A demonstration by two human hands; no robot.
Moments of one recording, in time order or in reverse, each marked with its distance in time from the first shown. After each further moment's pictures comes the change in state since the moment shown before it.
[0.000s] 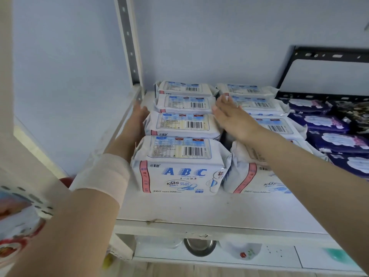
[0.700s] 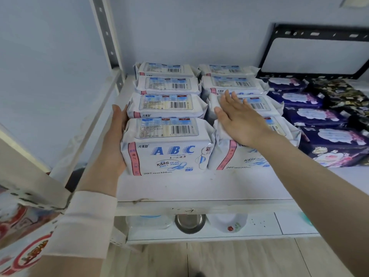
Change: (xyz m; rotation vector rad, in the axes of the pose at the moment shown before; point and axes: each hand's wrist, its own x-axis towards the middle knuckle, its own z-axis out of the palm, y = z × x) left_hand -0.048 -0.026 0.012 -0.367 -0.217 -0.033; right_hand -0.058 0.032 0.004 -0.237 0.002 0.093
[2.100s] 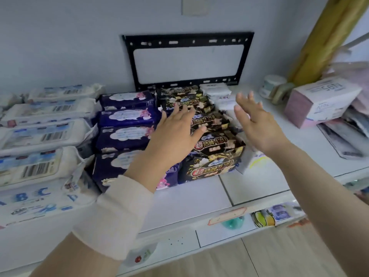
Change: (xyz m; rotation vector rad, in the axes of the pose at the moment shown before) left_hand 0.072 -0.147 0.454 1.582 -0.375 0.388; right_hand -0.117 0.389 -0.089 0.429 0.435 0.206
